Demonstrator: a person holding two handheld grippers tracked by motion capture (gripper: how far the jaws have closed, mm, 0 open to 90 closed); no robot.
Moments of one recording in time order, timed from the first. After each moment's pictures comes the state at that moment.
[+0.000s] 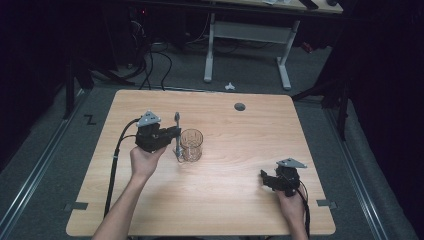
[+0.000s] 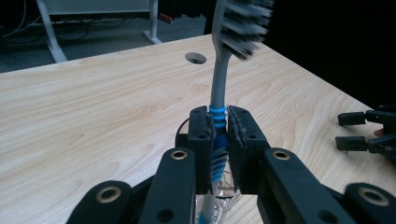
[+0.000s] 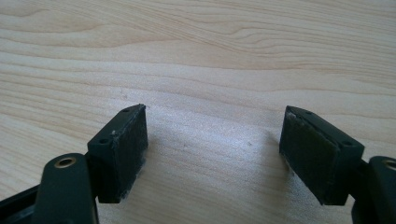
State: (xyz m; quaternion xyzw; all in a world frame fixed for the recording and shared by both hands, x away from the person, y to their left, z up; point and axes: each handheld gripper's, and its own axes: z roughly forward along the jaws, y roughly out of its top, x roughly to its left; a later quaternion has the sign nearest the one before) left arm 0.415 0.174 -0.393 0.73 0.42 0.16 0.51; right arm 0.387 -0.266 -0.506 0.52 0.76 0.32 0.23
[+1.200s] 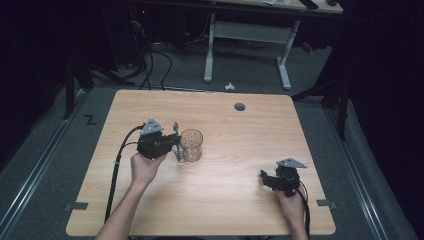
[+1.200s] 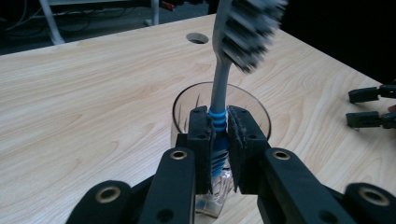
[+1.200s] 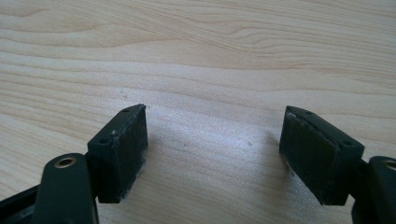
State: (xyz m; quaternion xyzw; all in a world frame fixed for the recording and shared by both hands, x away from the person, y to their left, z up) left arm 0.406 0.172 -0.413 0.75 0.42 0.16 0.49; right arm 0.387 -0.266 -0.506 0.52 0.76 0.32 0.23
